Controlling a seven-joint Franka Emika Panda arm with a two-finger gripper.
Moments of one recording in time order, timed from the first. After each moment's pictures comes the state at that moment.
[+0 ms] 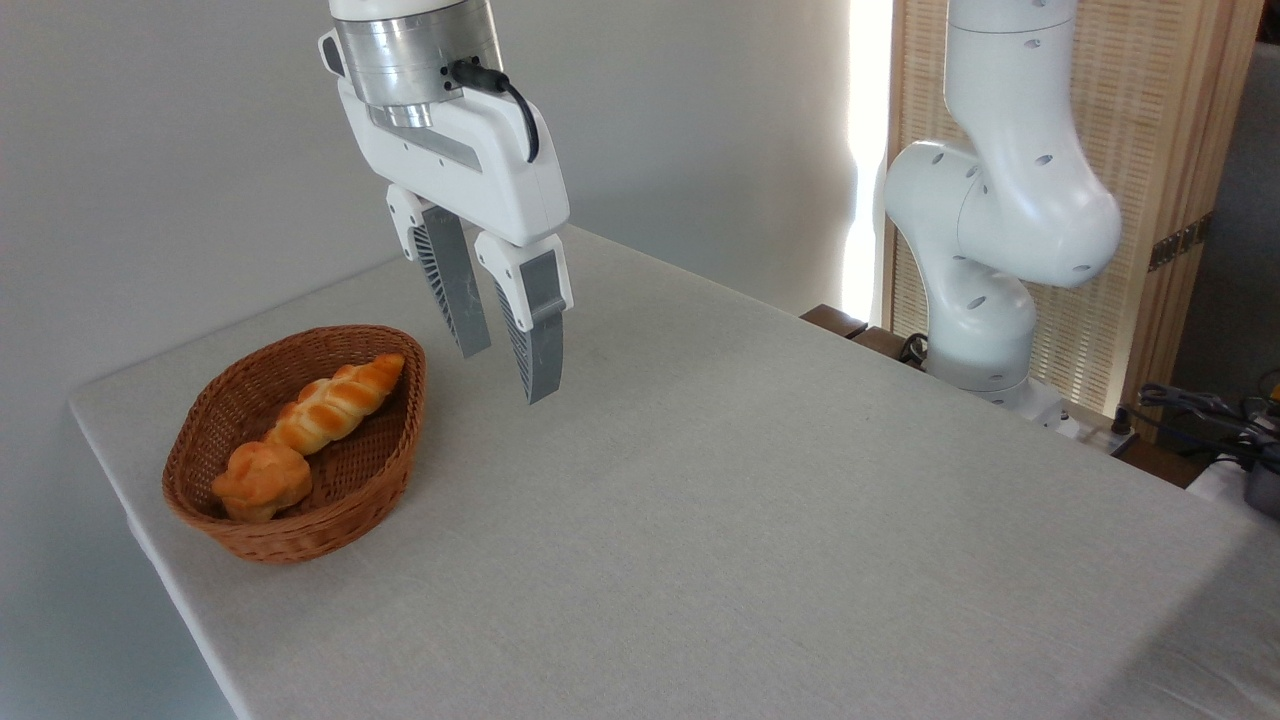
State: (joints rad) arm -0.09 0.04 0.04 -1.56 -0.02 1.59 0.73
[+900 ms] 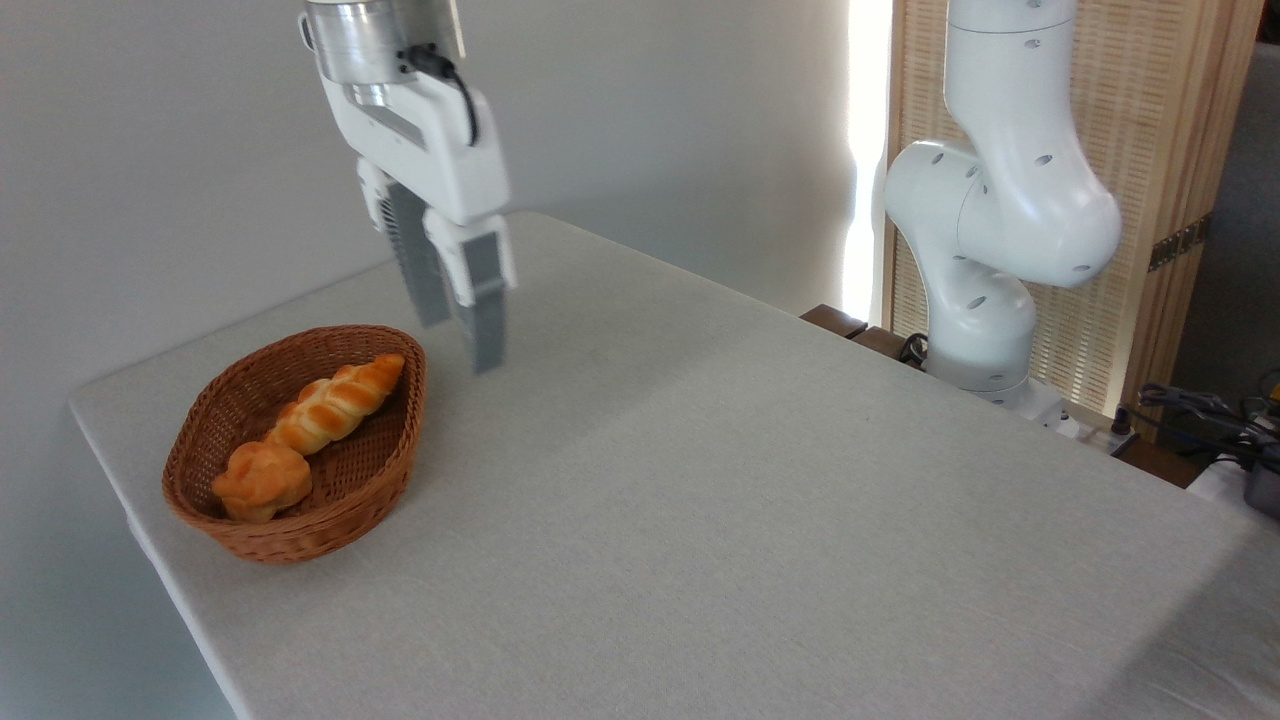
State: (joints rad) arm -0.09 0.04 -0.06 -1.57 -0.07 1.65 0.73
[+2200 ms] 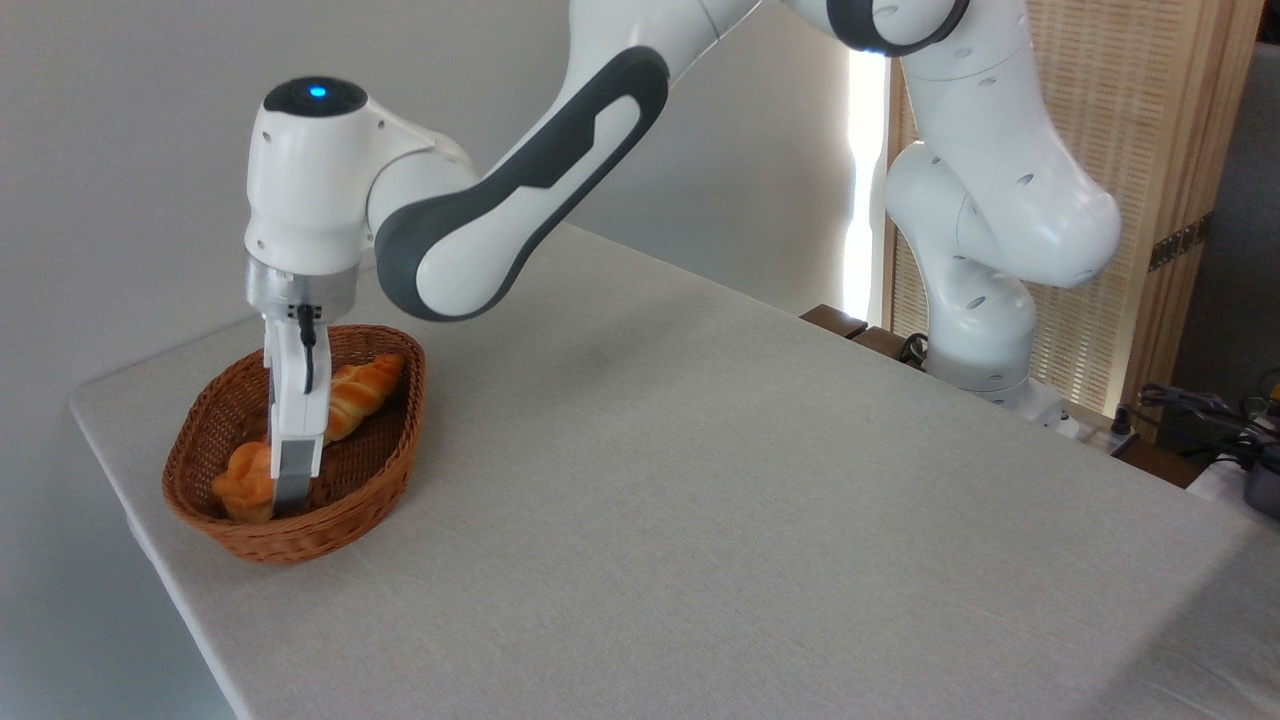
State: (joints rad) arm -0.10 0.36 -0.29 -1.75 -0.09 2.48 0.82
